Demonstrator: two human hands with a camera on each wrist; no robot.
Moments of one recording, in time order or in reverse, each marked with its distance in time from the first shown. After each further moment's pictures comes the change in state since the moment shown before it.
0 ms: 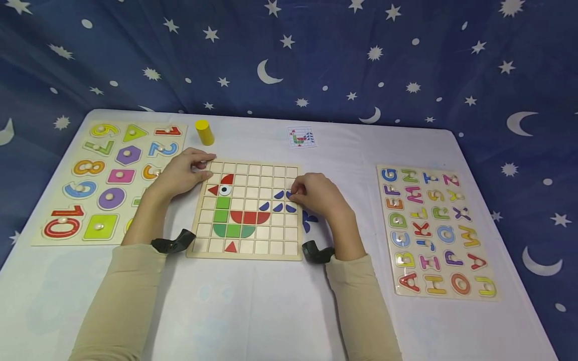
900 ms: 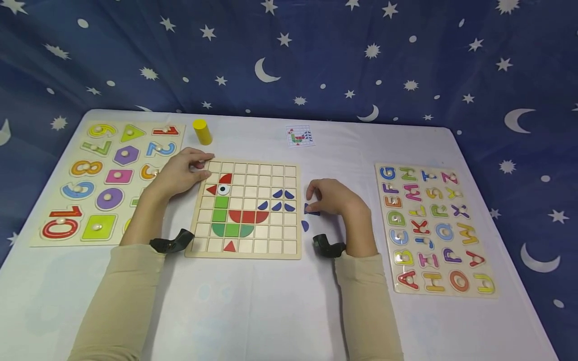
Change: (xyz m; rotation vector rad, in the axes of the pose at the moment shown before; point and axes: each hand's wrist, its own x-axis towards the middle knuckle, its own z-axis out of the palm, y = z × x) left_hand 0.000 0.000 0.001 0.007 -0.005 0.003; right_hand -0.013 0.027 -0.017 0.030 -0.232 0.138
